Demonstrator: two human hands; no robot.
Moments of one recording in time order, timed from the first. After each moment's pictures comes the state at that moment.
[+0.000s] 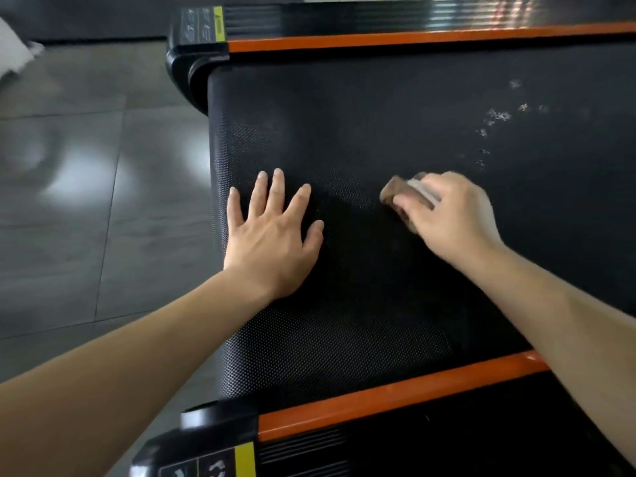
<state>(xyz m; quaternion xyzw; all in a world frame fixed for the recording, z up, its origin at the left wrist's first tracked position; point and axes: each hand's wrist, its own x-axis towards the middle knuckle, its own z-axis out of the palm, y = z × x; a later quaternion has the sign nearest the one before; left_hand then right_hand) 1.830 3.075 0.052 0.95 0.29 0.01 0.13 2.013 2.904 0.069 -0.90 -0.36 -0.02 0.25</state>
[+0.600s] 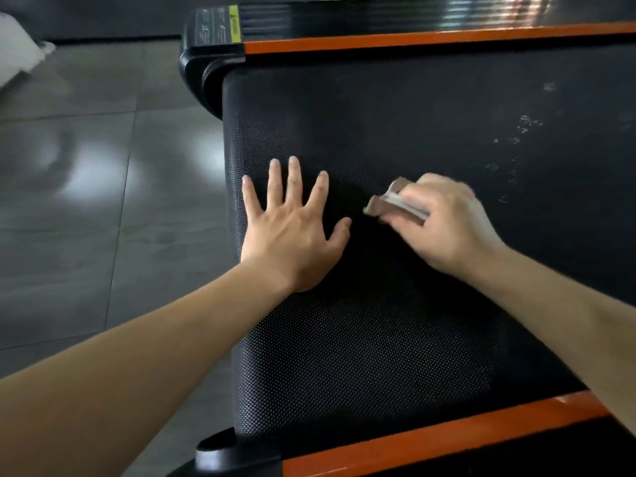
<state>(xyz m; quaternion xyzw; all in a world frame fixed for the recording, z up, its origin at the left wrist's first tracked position) 1.858 3.104 0.049 0.96 0.27 0.00 0.09 2.006 2.940 0.068 -0.84 -0.49 0.00 0.22</state>
